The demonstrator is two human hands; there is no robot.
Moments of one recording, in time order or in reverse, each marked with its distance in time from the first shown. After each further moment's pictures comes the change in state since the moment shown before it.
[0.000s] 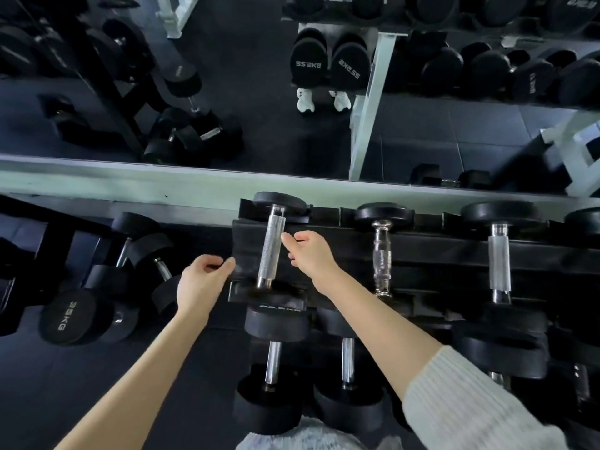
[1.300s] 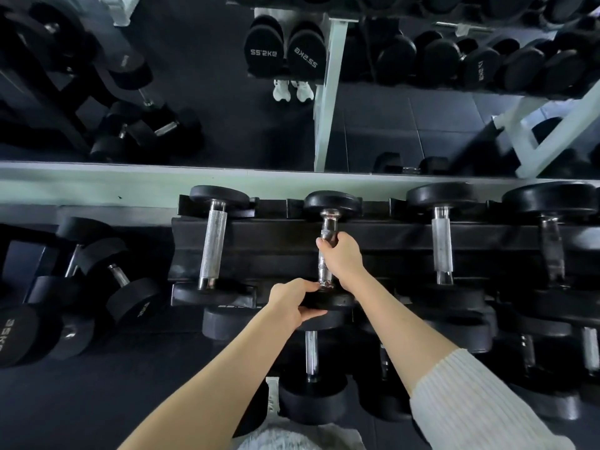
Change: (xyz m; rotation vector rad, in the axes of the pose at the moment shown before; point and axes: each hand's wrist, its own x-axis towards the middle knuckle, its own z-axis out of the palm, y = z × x) left_hand -0.092 0.056 0.182 -0.492 -0.579 -0.625; right_hand 0.003 0.063 -0.126 -0.170 0.334 0.067
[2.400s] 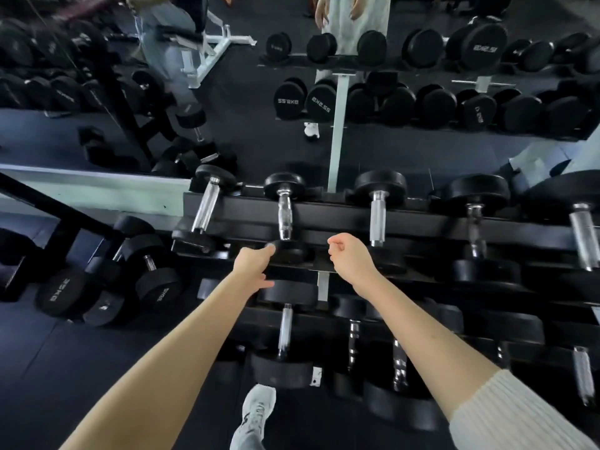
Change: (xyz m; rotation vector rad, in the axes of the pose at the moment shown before) left_hand -0.104 -0.091 0.042 0.157 0.278 0.400; right_hand -0.116 0.092 -0.156 -0.036 -0.175 -0.364
